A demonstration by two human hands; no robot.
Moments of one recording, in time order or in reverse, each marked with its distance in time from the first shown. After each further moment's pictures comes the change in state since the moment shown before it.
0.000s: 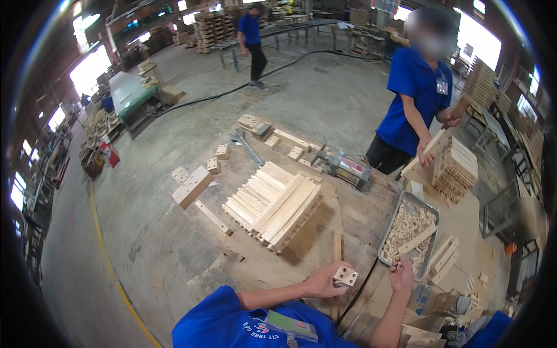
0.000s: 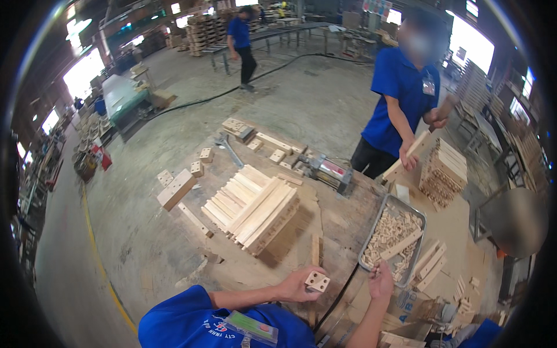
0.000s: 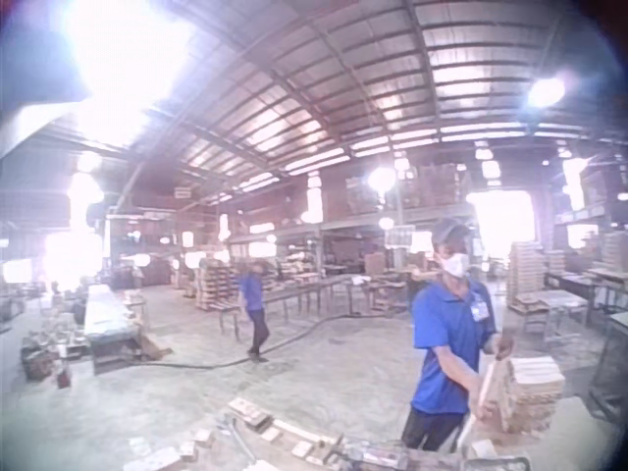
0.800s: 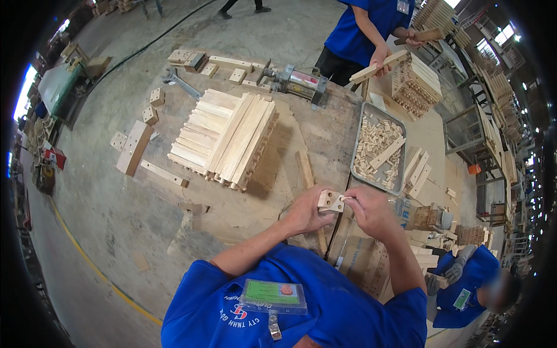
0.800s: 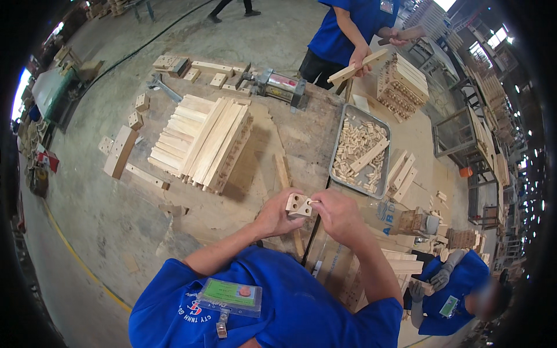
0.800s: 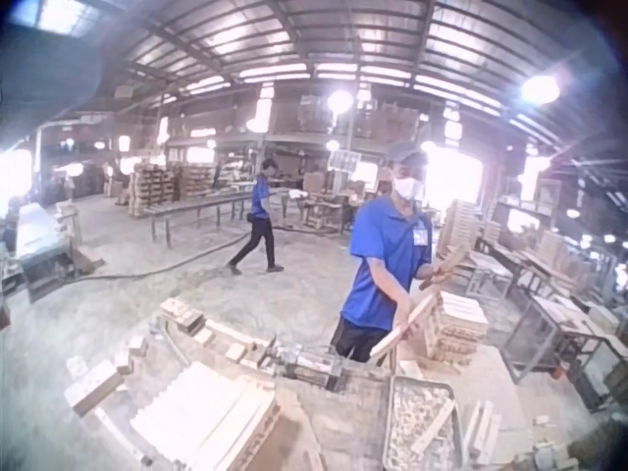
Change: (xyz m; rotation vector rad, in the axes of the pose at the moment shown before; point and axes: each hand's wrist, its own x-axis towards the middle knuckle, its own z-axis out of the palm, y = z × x) left_hand 0.009 -0.003 0.002 -0.031 0.016 0.060; right_hand -0.150 -0.004 0.161 -1.720 -0.645 -0.694
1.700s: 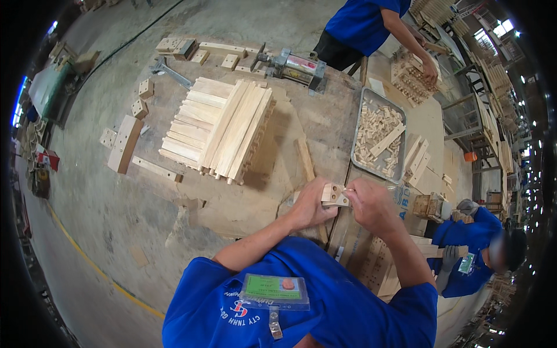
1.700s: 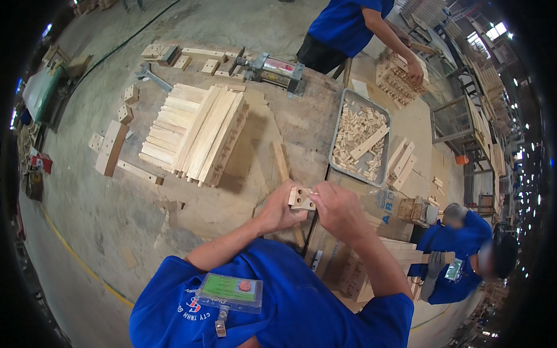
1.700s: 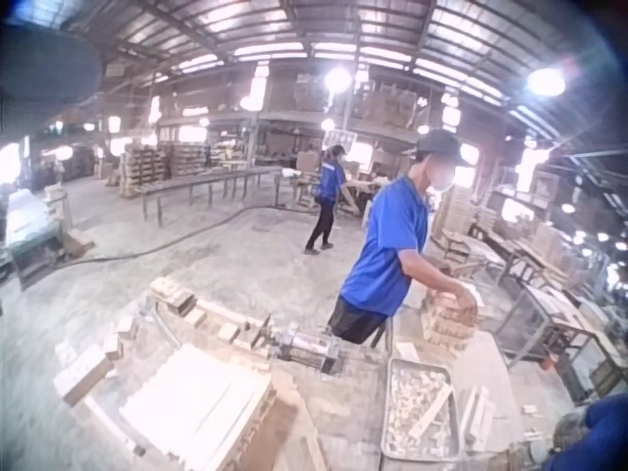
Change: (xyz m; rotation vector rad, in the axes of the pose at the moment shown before) left_hand 0.003 -0.010 0.009 -0.047 0.030 0.034; right_hand 0.007 -0.004 0.012 -0.177 -0.038 0.056
